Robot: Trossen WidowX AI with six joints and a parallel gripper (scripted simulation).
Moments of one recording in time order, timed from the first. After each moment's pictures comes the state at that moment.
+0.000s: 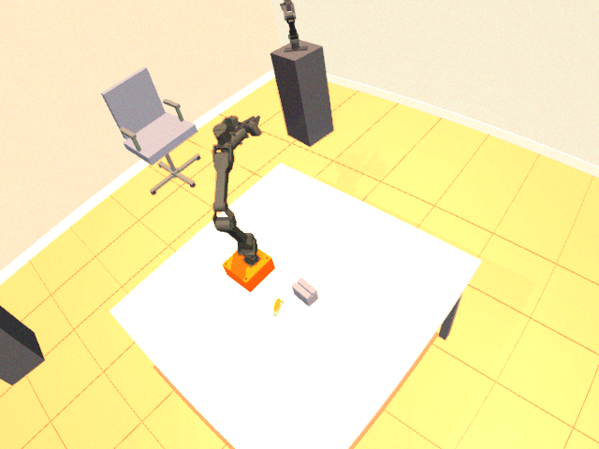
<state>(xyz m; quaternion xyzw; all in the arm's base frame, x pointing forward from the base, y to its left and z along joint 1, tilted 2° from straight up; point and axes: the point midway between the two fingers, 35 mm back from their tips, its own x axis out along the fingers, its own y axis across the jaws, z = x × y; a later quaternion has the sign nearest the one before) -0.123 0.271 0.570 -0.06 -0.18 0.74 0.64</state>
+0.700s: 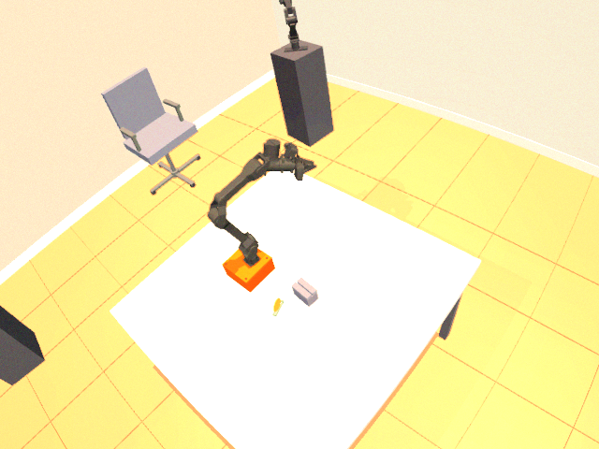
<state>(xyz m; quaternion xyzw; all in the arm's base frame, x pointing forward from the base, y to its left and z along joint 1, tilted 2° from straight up) 0.101 0.338 0.410 -0.18 0.07 0.50 0.84</state>
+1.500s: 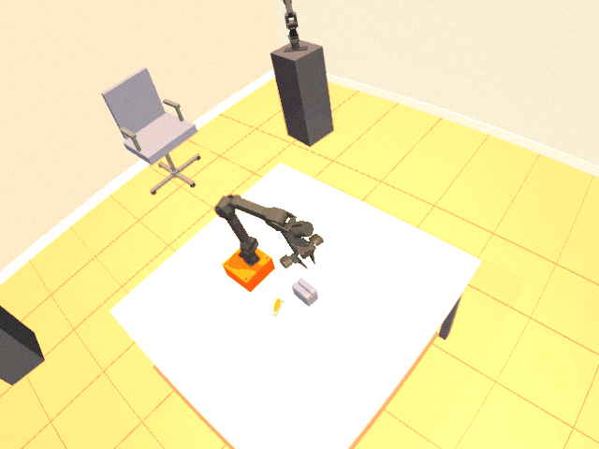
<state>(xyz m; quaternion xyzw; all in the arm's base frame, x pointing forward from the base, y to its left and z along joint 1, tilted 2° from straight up) 0.310 0.103 0.186 0.10 0.50 -0.04 0.86</state>
